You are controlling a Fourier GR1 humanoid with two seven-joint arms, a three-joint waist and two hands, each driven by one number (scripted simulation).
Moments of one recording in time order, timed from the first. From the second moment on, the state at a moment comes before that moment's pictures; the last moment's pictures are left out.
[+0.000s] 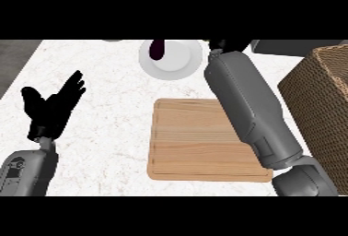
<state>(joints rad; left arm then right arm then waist) -0.27 0.26 0.09 -1.38 0.07 -0.06 0.23 -1.21 0.00 -0.08 -0.60 1.18 -0.77 1.01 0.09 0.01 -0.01</state>
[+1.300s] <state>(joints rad) -0.23 0.28 0.13 -1.38 0.07 -0.06 0.21 -1.53 -0.29 -0.20 -0.28 1.62 -0.63 1.26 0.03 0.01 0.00</state>
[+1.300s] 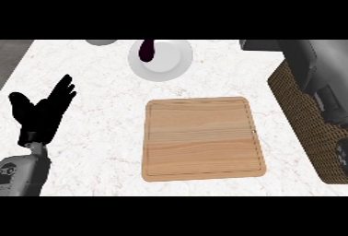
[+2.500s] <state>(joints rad) -0.19 0.28 0.17 -1.39 0.08 -0.05 0.22 -1.08 -0.37 -0.36 -0.58 1.64 -0.74 1.16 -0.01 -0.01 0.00</state>
